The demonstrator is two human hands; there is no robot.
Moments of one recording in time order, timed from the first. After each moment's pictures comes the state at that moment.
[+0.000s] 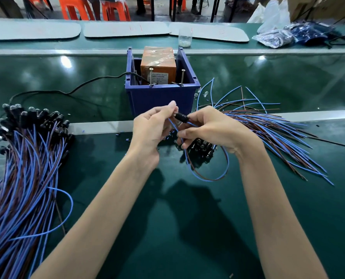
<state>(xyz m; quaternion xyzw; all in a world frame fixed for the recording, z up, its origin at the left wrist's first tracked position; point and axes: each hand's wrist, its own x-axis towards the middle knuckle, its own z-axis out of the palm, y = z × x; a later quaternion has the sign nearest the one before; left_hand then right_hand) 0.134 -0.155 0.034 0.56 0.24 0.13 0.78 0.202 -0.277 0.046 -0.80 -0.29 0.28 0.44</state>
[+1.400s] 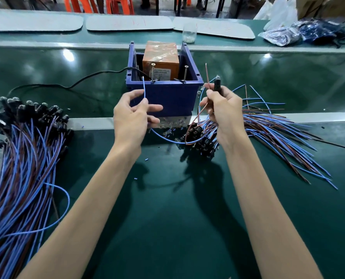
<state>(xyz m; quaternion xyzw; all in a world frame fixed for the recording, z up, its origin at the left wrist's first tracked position) 0.148 -0.117 0.012 0.64 0.24 0.26 0.69 0.235 -0.262 0.025 -0.67 -0.03 0.05 0.74</state>
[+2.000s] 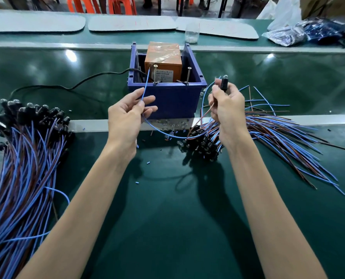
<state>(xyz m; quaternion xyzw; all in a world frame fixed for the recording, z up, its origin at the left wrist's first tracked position) 0.150 -0.101 0.012 0.58 0.23 0.27 0.74 0.246 -0.257 0.023 -0.63 -0.05 0.04 0.77</state>
